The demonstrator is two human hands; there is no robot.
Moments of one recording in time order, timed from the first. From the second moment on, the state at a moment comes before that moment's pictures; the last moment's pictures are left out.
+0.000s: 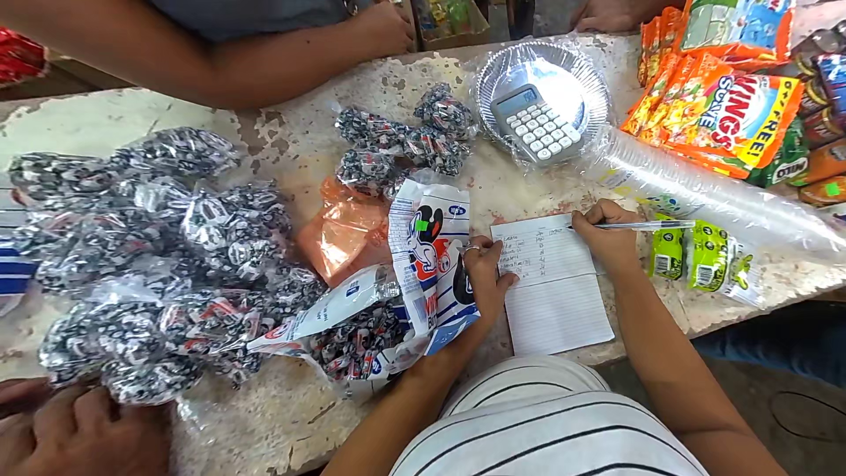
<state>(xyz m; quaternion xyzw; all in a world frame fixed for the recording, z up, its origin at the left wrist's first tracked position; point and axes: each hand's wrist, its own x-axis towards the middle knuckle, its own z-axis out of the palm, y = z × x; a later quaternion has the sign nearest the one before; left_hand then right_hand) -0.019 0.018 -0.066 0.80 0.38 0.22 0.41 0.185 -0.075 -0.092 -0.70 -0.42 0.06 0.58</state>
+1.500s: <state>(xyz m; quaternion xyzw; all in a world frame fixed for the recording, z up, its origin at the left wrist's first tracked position) -0.019 0.019 -0.064 0.81 0.38 0.22 0.39 0.183 -0.073 -0.091 -0.71 -0.42 0.05 0.57</state>
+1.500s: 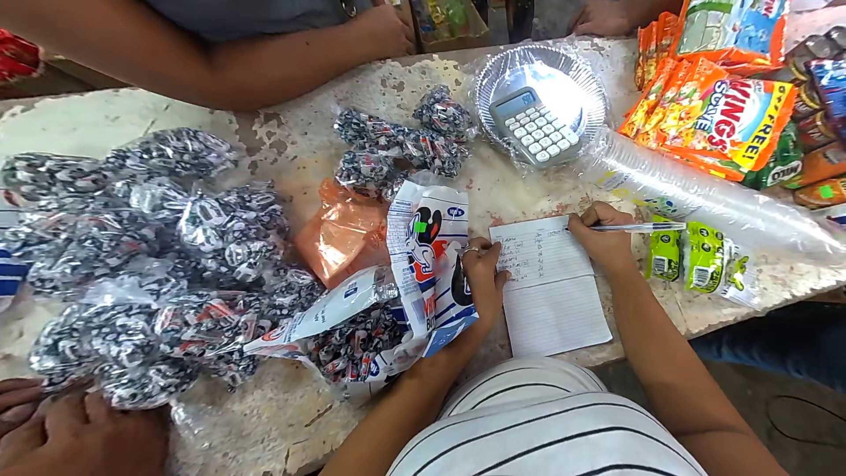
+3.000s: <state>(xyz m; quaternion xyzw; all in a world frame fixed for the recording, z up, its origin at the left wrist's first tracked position) -0.019 0.020 -0.065 0.81 0.37 0.22 0.39 0.196 -0.085 -0.090 -0.71 -0.39 0.07 0.58</state>
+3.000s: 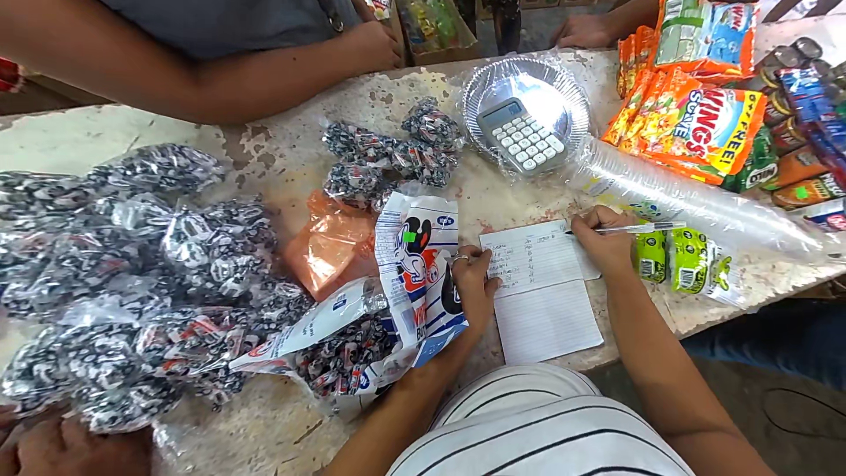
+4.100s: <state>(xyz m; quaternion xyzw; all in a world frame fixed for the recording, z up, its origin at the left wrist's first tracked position) 0.012 0.028 -0.104 0.68 0.43 0.23 0.54 0.277 -0.100 -0.170 -0.79 -0.38 0.04 0.48</state>
